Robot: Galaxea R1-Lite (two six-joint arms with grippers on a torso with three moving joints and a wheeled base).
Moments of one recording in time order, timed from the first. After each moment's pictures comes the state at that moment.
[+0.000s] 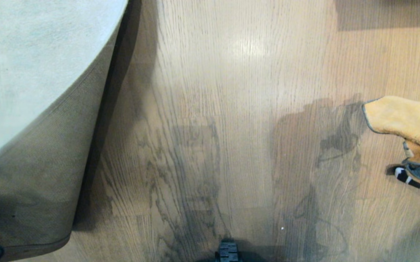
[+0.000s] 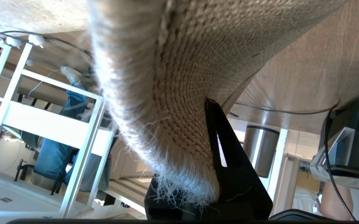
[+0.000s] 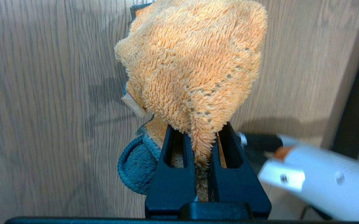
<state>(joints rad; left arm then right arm) 0.40 1.17 -0.65 0.29 0.21 0.49 0.03 1.00 -0.10 -1.01 -0.22 -0.19</state>
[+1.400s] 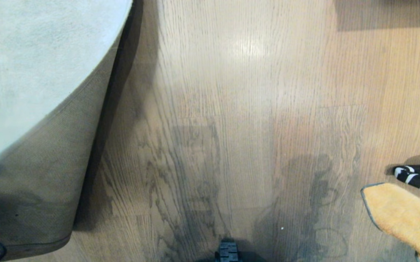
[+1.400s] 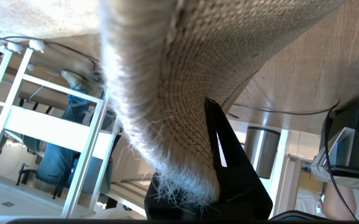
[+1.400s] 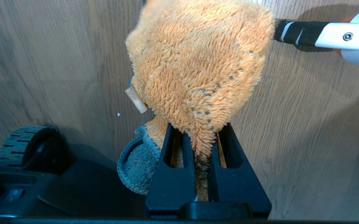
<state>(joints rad) 0.37 1.18 -0.66 0.29 0.22 0.49 0.00 0.00 -0.03 0.07 0.02 -0.06</state>
